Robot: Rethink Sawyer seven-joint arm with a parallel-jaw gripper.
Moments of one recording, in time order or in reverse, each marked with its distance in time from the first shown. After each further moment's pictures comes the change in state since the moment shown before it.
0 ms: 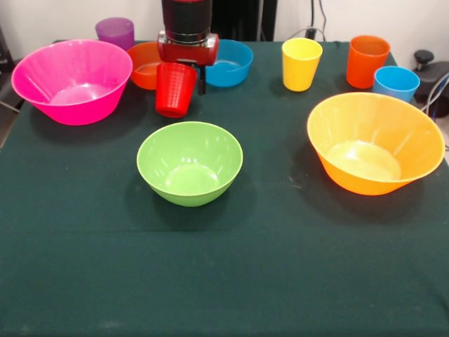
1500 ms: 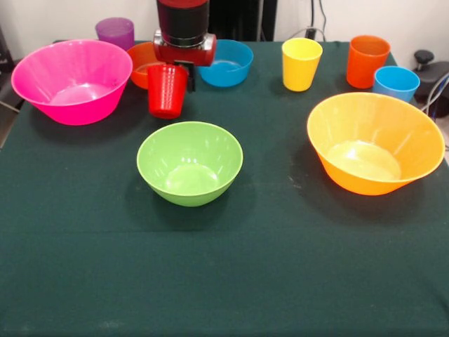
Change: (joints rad) arm -0.009 -0.025 0.046 -0.068 0.015 0.222 0.000
